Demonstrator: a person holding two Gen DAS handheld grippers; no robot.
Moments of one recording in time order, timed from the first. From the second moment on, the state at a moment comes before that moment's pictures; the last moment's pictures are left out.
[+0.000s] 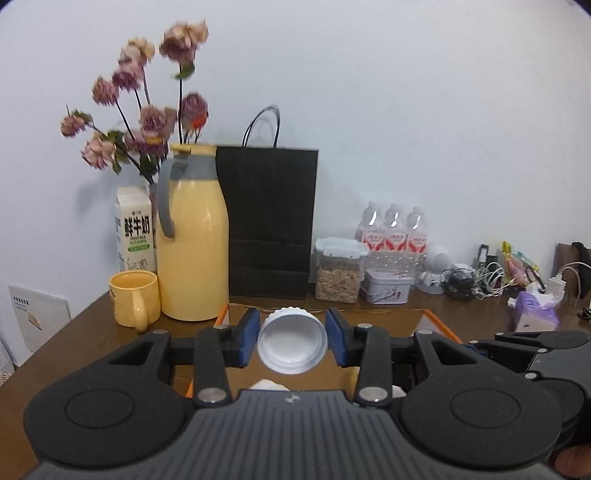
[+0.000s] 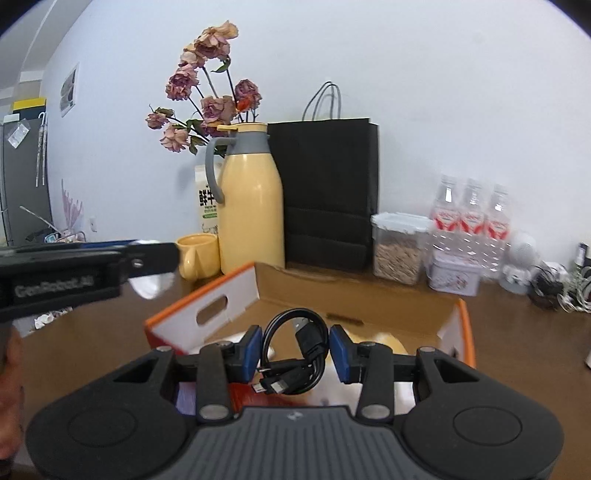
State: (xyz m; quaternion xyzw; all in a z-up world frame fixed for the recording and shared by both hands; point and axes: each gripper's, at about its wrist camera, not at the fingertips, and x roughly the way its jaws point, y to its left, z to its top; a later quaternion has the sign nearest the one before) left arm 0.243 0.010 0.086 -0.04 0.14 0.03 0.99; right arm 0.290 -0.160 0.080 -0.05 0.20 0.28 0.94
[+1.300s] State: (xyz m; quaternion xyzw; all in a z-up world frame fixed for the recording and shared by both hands) left arm 0.305 0.039 0.047 -0.07 0.17 0.06 0.98; right arm 0.348 -0.143 0.037 -0.02 0.25 0.26 0.93
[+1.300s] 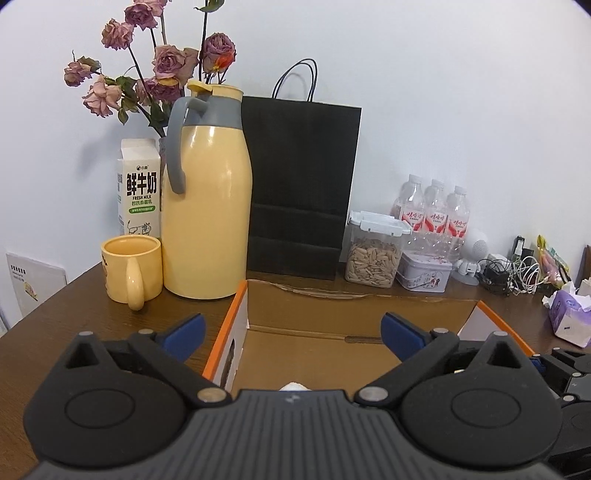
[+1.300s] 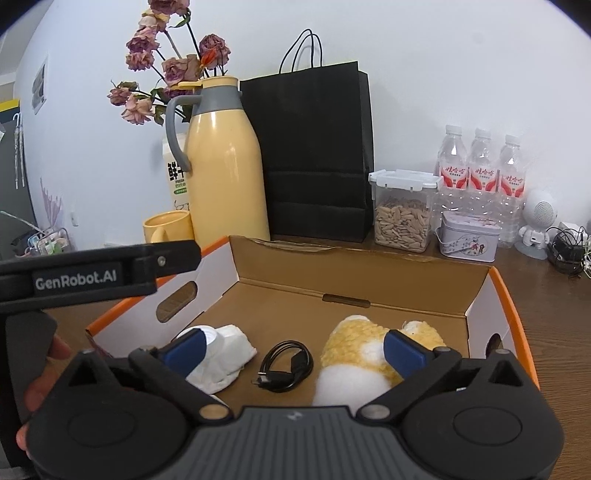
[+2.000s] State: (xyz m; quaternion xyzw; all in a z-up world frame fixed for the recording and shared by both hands) left arm 0.219 0.024 0.069 -0.06 0.20 0.03 0.98; right arm 0.258 -0.181 0.069 -0.05 0.22 0.24 0.94
